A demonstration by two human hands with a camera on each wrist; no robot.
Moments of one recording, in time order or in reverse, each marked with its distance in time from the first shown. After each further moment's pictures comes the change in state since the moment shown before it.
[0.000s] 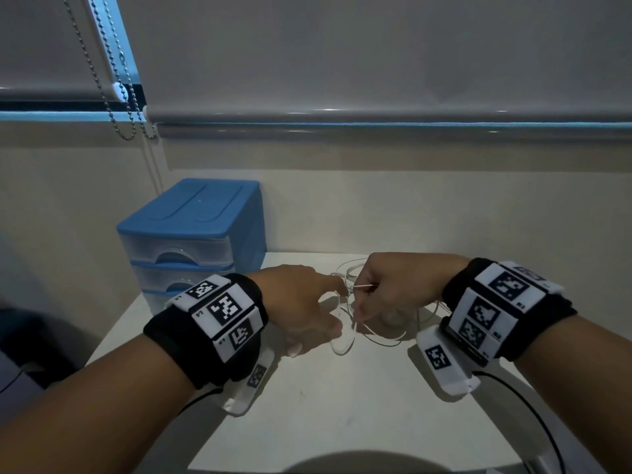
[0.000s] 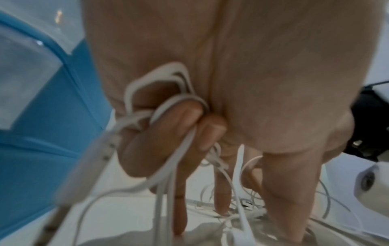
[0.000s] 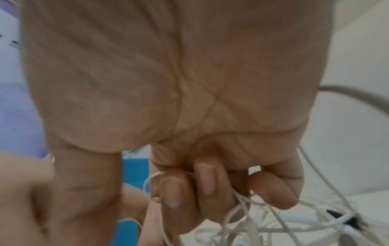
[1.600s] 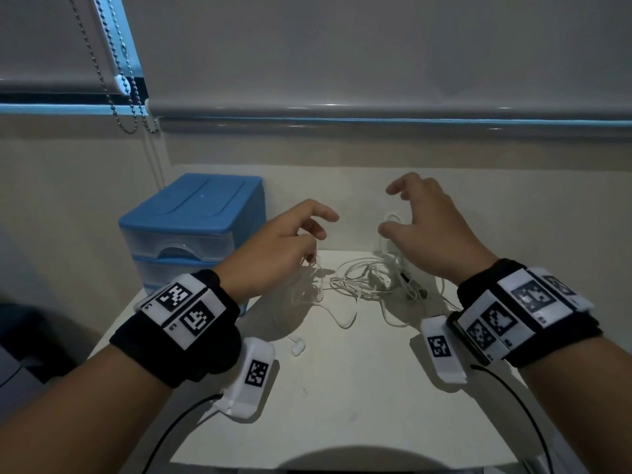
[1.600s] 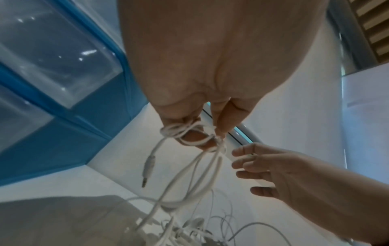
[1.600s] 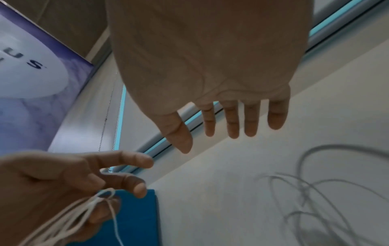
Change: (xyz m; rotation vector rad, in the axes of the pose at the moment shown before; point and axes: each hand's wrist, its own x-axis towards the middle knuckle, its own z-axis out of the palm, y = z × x) left_hand -0.026 -0.011 -0.014 -0.899 0.576 0.112; right_hand -0.009 0.006 -0.015 0.067 0.918 0.059
